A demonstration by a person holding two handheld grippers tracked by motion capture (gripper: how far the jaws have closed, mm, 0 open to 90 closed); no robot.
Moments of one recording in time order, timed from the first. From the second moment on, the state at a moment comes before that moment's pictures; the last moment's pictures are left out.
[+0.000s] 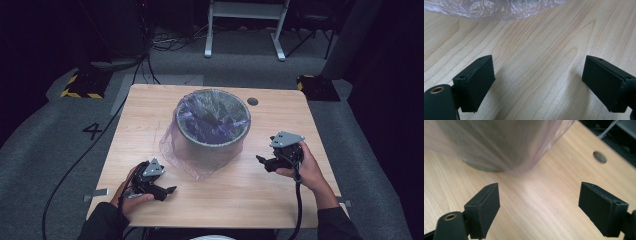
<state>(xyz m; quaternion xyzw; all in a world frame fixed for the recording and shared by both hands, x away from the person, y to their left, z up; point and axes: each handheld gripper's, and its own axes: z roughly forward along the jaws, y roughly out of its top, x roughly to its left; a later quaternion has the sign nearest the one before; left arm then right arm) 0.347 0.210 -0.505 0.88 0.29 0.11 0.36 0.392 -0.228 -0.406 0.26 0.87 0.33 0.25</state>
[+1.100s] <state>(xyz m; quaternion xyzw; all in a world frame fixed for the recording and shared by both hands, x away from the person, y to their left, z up) 0.346 0.209 -0.505 0.88 0.29 0.11 0.36 0.340 -0.325 -0.504 0.39 0.82 0.36 0.18</state>
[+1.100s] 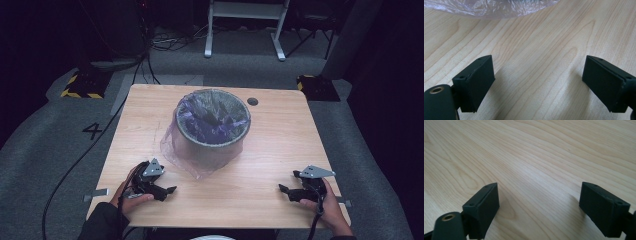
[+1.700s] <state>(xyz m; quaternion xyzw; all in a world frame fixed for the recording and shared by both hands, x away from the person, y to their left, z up) 0.347 0.209 -0.505 0.88 0.29 0.11 0.36 0.335 -0.332 -0.504 0.41 0.82 0.36 0.18</state>
